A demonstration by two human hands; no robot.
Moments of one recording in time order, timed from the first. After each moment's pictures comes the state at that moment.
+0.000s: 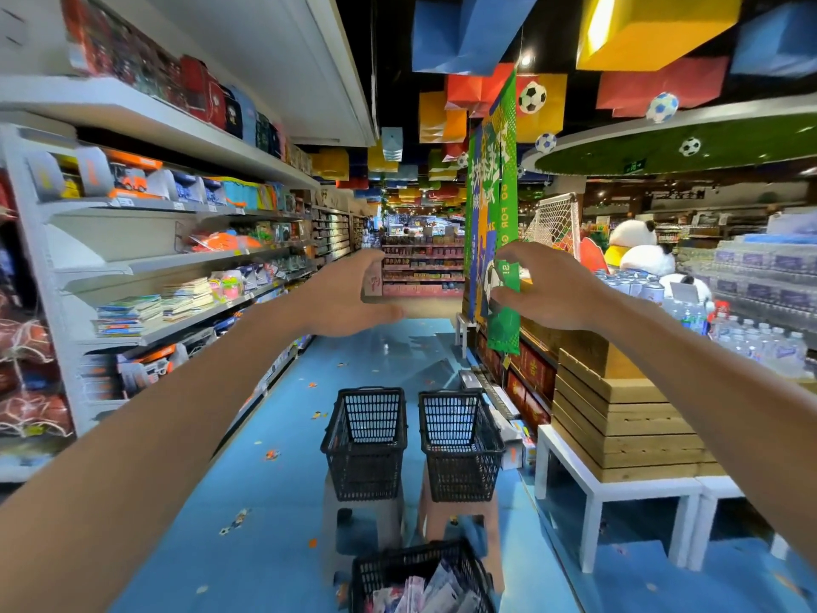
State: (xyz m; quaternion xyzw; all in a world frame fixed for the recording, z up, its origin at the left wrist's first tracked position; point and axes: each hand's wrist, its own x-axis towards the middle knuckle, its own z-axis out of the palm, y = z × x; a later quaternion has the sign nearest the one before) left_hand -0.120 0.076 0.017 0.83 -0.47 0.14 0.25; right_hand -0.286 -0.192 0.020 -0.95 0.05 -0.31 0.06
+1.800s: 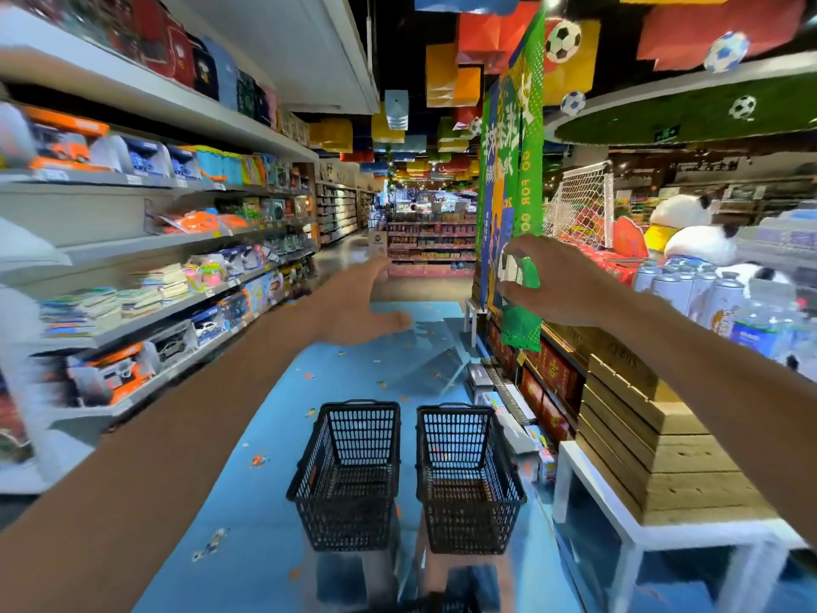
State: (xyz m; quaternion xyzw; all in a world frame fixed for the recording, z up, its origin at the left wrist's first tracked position) left_hand 0.129 -0.133 -0.006 0.85 -0.46 0.06 0.24; right_hand -0.035 -0.396 0.013 -0.95 0.06 -0.29 0.05
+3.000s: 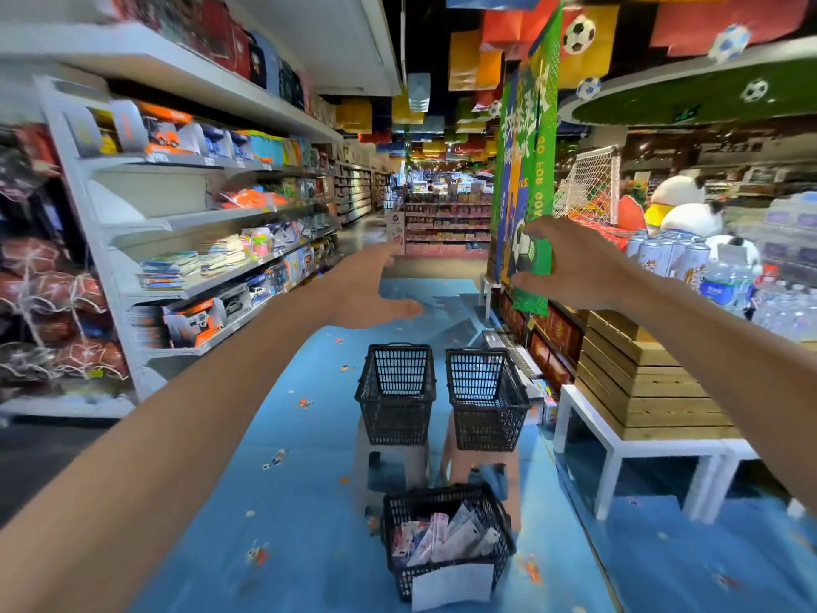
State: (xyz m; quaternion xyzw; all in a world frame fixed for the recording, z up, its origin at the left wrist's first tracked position) left_hand -0.121 0.130 -0.020 0.85 -0.46 0.07 0.25; right_hand -0.278 -0.150 0.002 -0.96 0.07 -0.27 0.04
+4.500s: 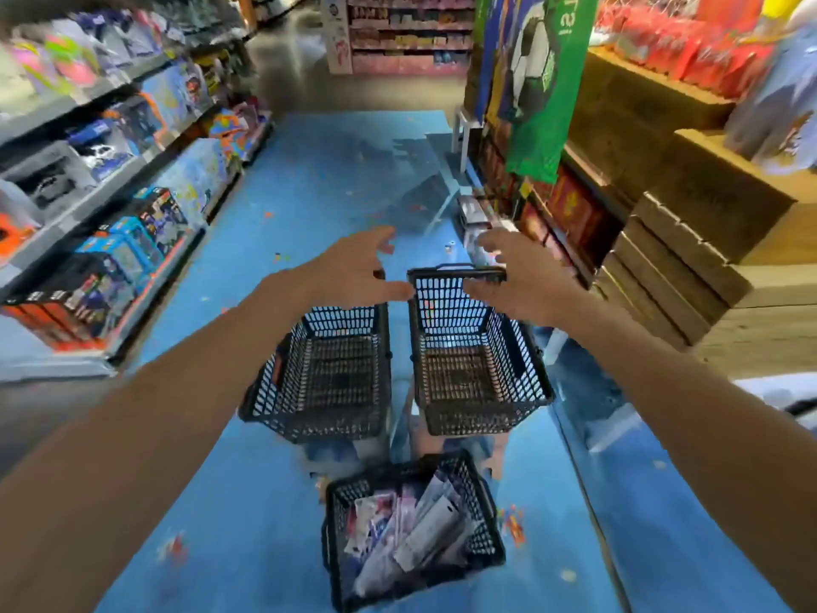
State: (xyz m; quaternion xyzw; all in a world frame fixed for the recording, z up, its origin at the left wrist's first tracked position) left_hand 0.424 -0.300 -0.244 0.85 -0.42 -0.18 0.25; right_hand 0.258 -0.502 -0.251 -0.95 0.16 -0.12 0.23
